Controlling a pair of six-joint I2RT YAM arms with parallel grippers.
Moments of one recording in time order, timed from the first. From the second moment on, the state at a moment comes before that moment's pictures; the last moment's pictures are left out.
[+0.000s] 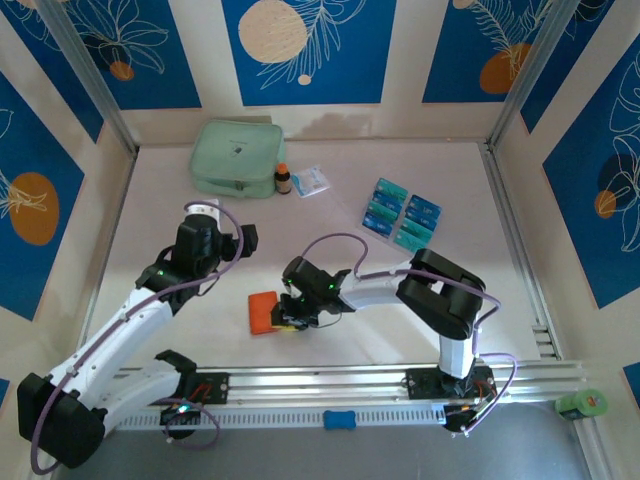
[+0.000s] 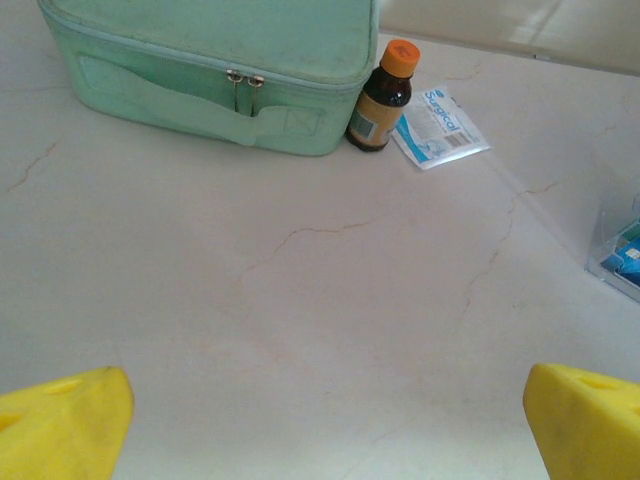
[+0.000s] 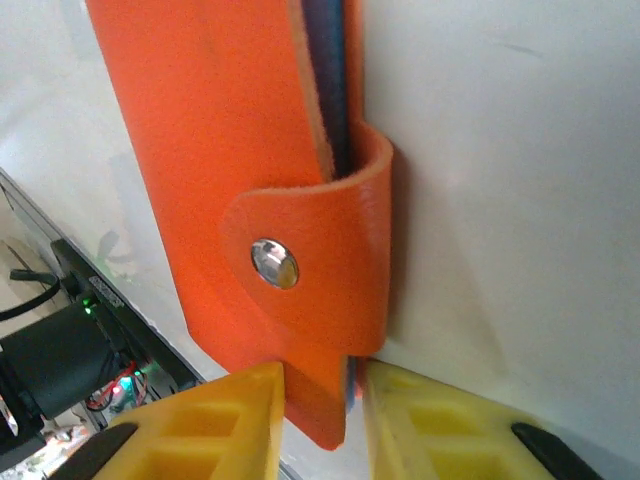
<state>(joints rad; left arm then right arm) -0.47 0.95 0.75 -0.39 -0.21 -0.42 1.05 1.86 0.94 -0.03 -0.47 1.12</state>
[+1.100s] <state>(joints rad) -0.47 1.23 0.73 0.03 0.29 -0.85 0.52 1.19 0.69 0.06 -0.76 1.07</state>
